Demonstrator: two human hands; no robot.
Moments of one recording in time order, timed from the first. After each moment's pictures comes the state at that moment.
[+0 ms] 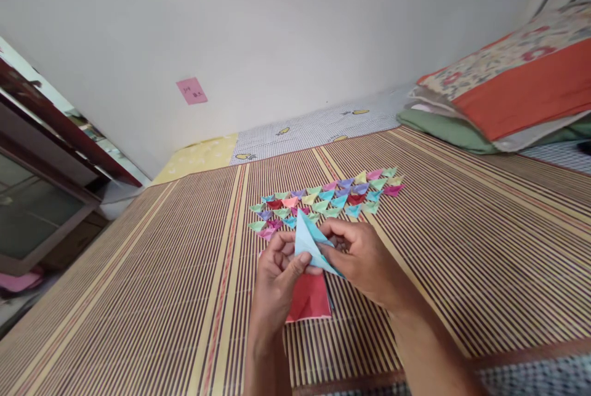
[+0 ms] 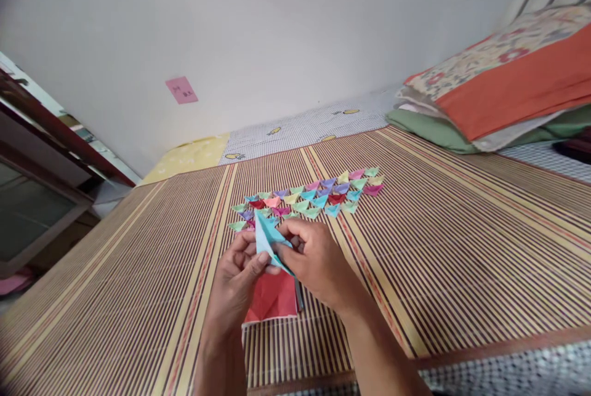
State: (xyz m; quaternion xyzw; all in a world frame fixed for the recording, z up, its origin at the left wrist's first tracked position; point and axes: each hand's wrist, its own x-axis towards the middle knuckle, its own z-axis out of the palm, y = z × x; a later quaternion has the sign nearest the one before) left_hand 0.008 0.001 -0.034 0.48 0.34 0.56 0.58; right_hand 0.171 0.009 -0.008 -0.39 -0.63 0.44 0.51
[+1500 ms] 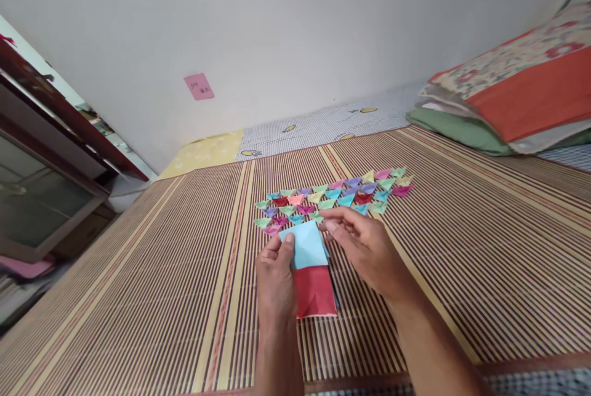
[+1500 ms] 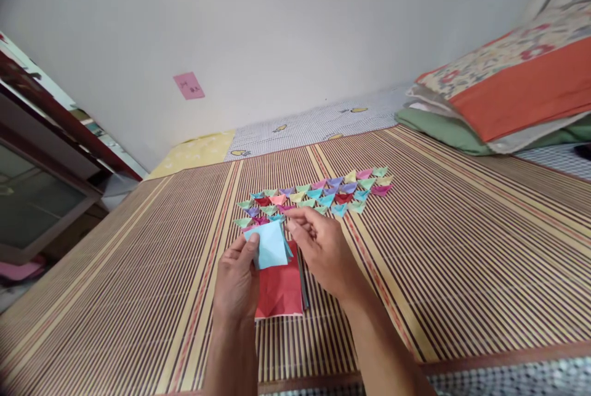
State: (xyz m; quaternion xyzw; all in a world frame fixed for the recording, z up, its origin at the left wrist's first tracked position) left_hand 0.017 0.007 -0.039 0.27 0.40 0.66 0.58; right_hand 0.171 0.020 -0.022 -0.42 -0.63 0.37 0.54
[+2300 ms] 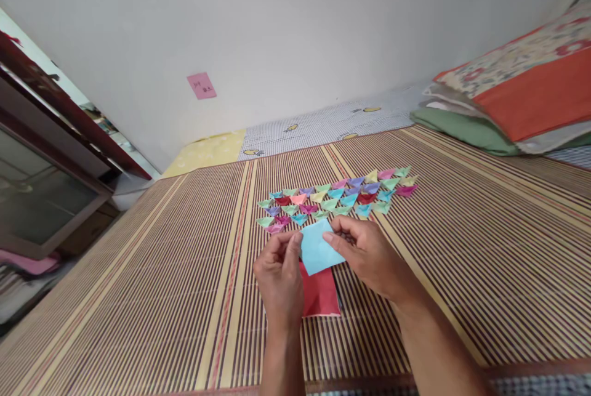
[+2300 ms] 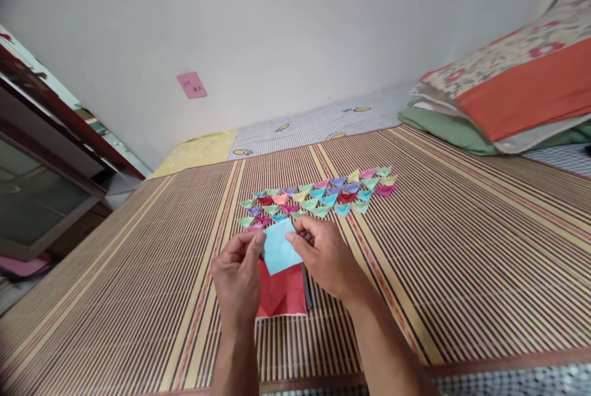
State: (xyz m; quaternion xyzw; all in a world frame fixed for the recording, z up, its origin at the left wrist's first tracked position) left_hand 0.015 0.000 -0.037 0.46 0.52 0.65 0.30; right_hand 0.171 0.020 -0.026 -0.43 -0.66 0.39 0.47
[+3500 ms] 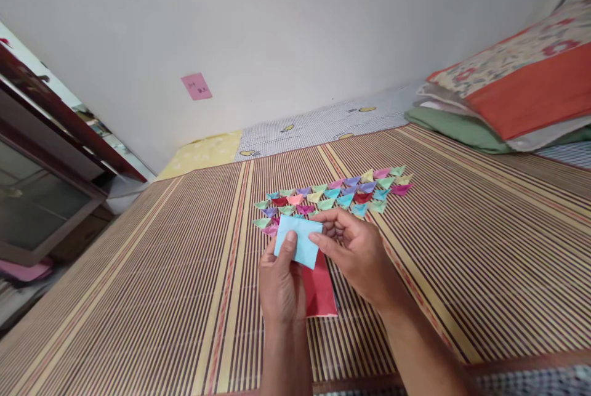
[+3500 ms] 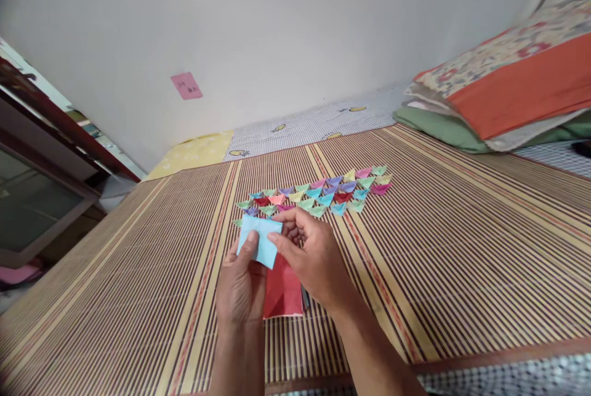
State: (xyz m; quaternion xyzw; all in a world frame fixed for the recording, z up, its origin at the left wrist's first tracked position) left_hand 0.030 0.006 -0.031 0.19 0.34 0.71 0.59; right_hand 0.153 0.016 -0.024 -0.39 -0.57 0.44 0.58
